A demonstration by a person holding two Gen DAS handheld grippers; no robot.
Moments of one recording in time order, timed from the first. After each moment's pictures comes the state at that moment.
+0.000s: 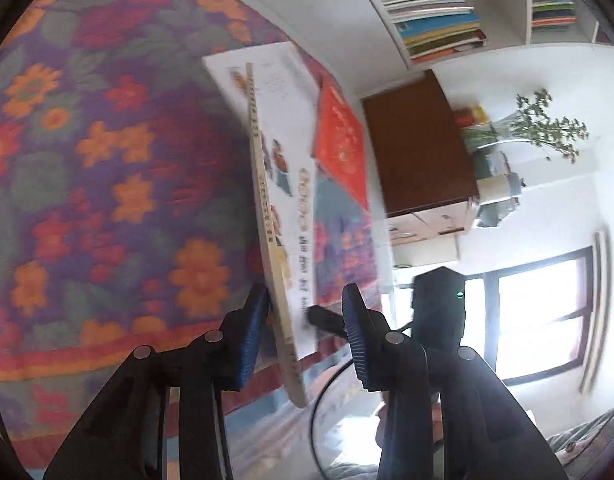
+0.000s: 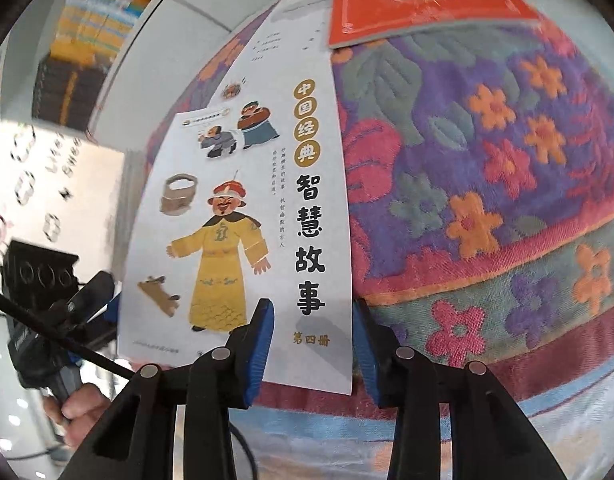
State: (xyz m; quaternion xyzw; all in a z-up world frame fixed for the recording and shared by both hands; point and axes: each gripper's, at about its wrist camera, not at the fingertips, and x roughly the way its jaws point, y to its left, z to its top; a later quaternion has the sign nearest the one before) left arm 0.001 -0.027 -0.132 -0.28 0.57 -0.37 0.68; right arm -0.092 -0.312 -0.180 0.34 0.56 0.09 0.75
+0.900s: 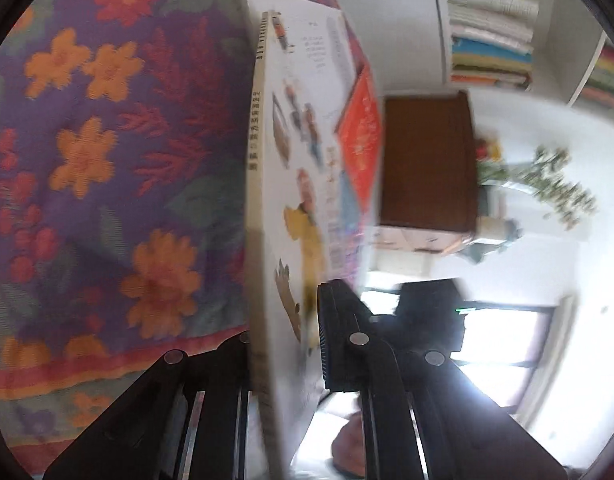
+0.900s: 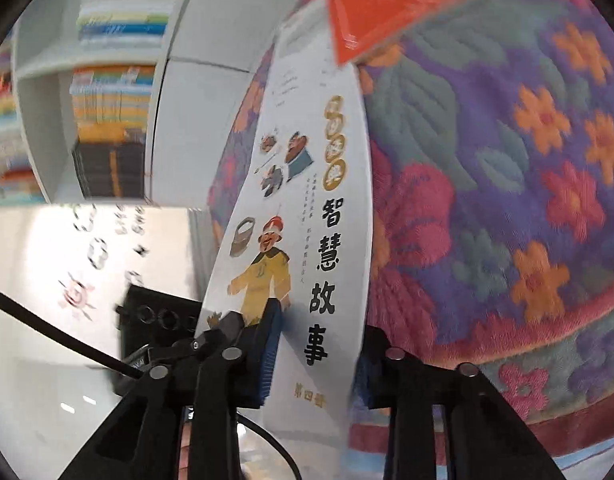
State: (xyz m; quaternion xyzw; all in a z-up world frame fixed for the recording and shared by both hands) left arm 0.024 -0.048 -0.177 -0.36 0.63 -0.33 0.60; right arm -0.060 -0.332 -0.177 0.47 0.50 0.15 0.71
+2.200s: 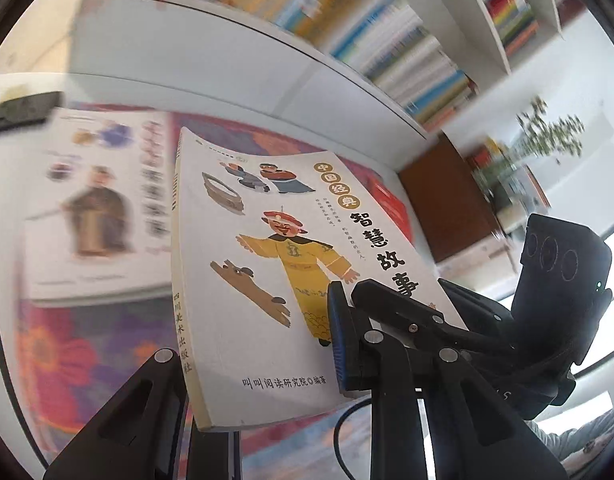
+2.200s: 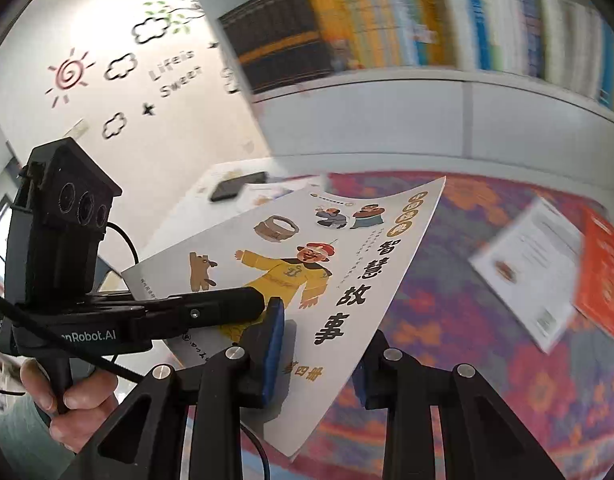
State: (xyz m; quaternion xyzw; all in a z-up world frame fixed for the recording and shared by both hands) left arm 0.026 0.156 -0.017 -0.18 0.48 -0.29 0.81; right arm -0.011 -0.053 -0.007 0.08 0.42 0.22 0.88
